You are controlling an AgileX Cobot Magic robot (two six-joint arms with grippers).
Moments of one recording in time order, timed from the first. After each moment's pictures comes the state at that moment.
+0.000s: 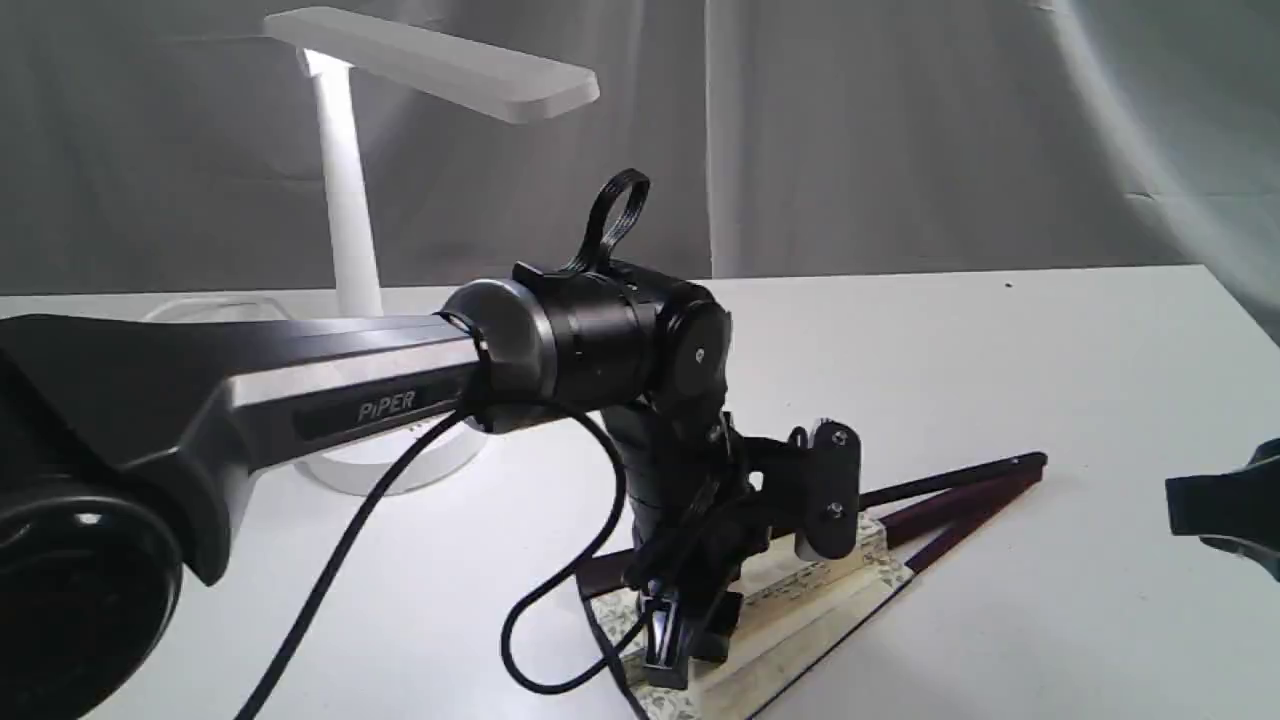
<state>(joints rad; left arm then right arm) -0.73 2.36 -1.83 -0.10 0.97 1.14 0.00 1.10 -0.64 0.22 0.51 -0.15</state>
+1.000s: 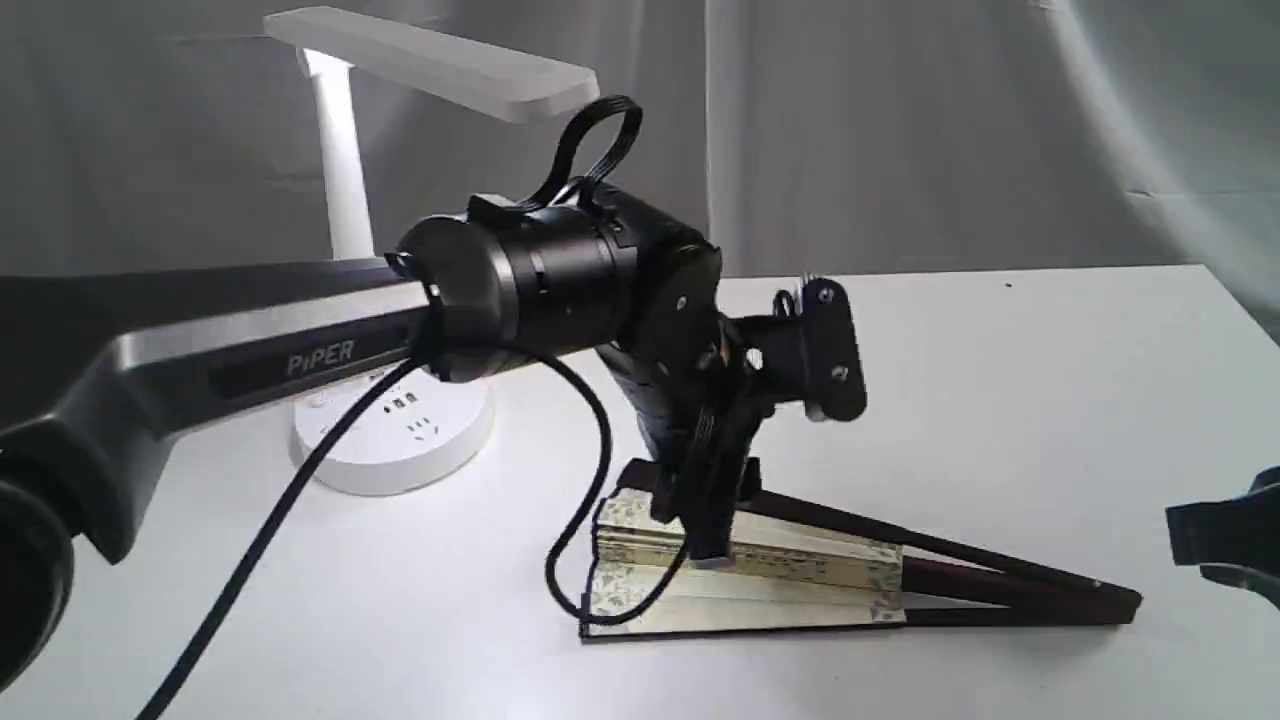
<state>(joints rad) -0.73 2.27 -1.82 0.08 0.77 0.83 0.00 1.10 -0.64 0.22 0.57 -0.15</state>
